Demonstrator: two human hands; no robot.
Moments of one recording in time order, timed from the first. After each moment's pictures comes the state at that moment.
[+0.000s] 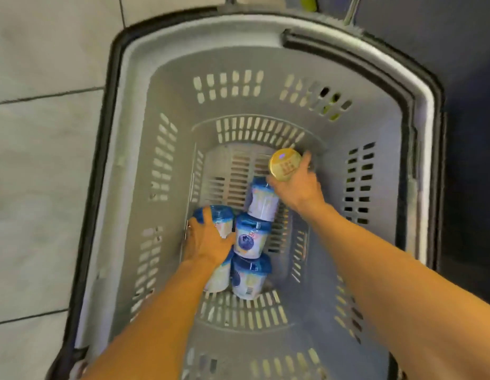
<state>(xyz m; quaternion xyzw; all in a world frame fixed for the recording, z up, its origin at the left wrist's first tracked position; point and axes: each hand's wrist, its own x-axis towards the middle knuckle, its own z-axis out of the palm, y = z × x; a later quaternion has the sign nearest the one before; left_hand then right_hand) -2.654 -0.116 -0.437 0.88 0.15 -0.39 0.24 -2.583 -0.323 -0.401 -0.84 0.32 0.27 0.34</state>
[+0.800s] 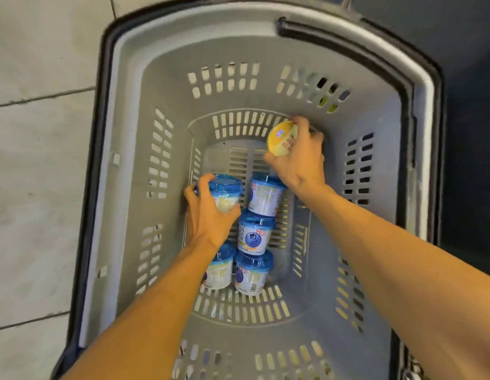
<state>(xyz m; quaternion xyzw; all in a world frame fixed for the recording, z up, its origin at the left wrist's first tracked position) -2.620 -0.134 -0.395 0.88 0.15 -0.23 0.39 -2.560 -0.323 -0.379 -0.88 0.28 0.10 0.37</state>
